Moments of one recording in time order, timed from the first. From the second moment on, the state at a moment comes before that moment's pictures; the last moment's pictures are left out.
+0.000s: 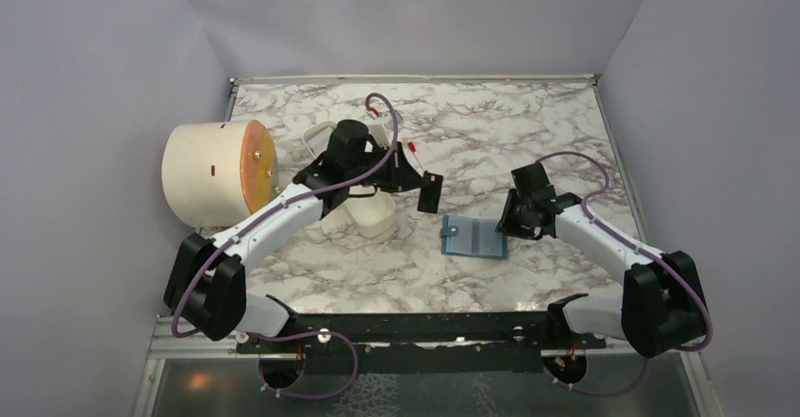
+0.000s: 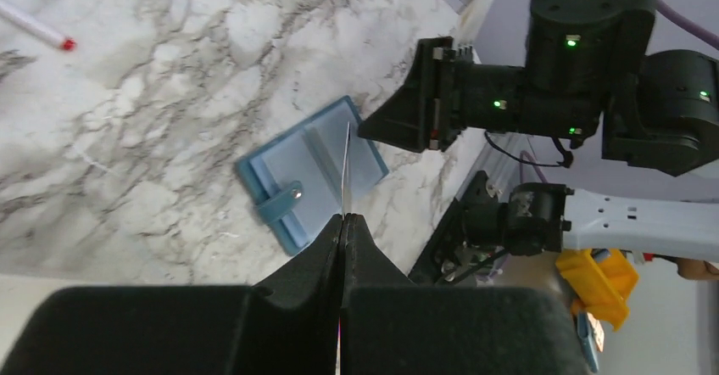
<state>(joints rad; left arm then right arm) -0.54 1.37 0.98 -0.06 0.56 -0.59 0.33 1.25 0.67 -0.50 0.05 0.64</state>
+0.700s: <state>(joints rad) -0.75 1.69 0.95 0.16 0.54 -0.80 0.33 1.30 0.60 -0.37 0.03 0.64</state>
